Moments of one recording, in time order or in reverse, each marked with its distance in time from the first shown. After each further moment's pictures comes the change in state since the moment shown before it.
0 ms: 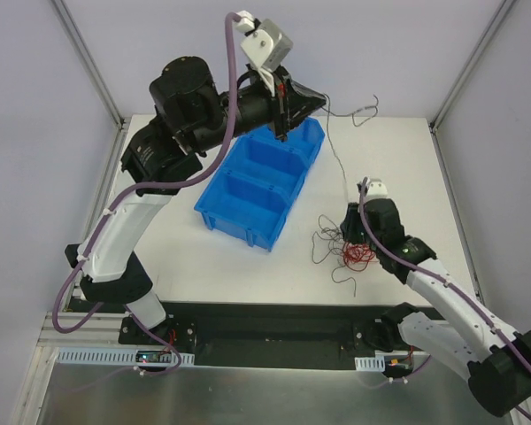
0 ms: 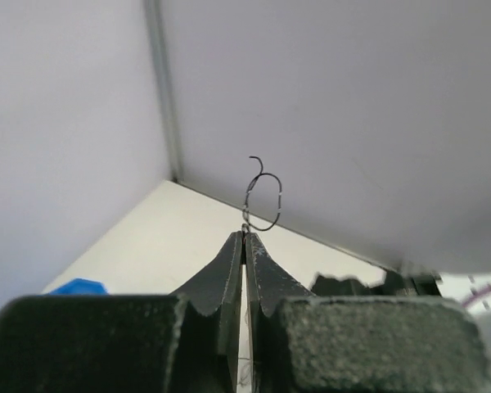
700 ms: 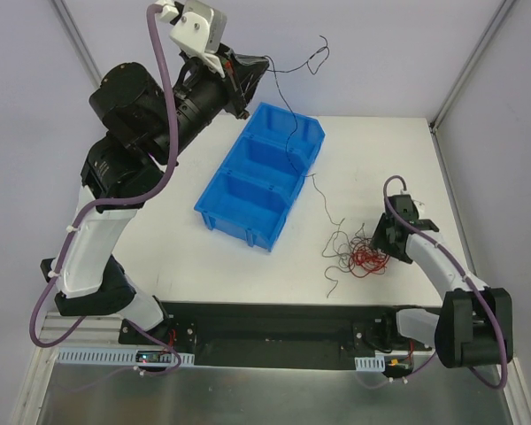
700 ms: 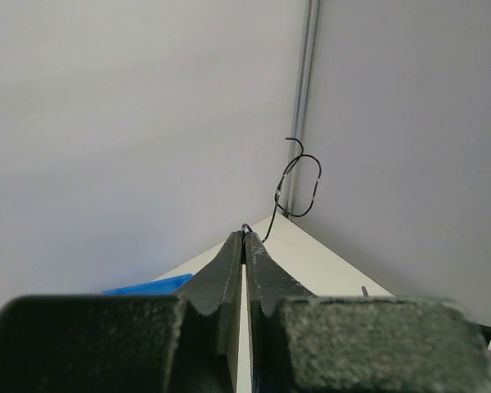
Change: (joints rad) left arm 0.000 -0.131 -0.036 0.042 -0.425 0.122; right arm -0.411 0.295 -0.060 -0.285 0.190 0.183
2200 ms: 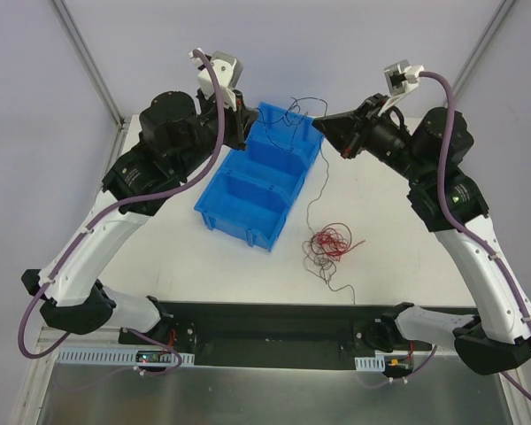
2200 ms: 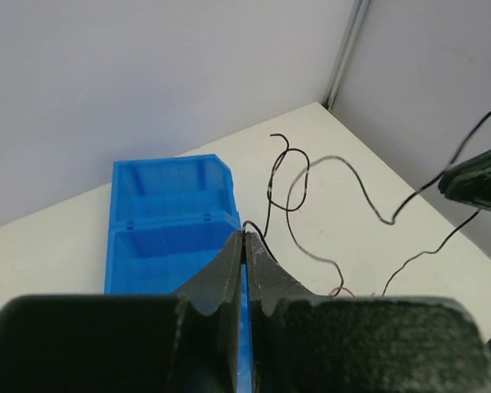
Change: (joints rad) left arm 0.100 -0.182 -0.504 0.033 -0.040 -0.098; right arm 0.434 -0.028 0.927 0.311 -0.640 -0.112
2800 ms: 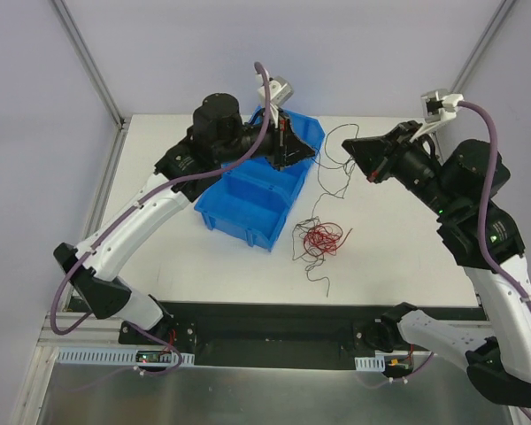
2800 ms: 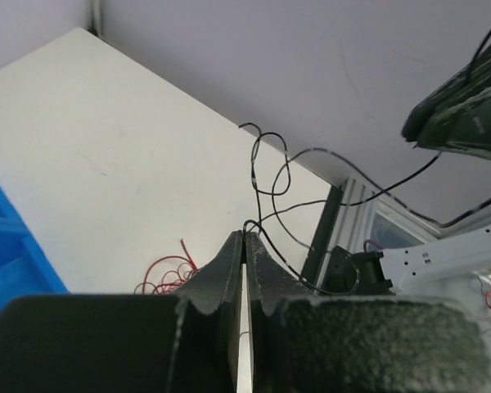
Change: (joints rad) left arm 0.069 0.109 -0.168 0.206 0.669 -0.256; right arm 0.008 -0.160 -0.029 -0.179 0.166 0.027
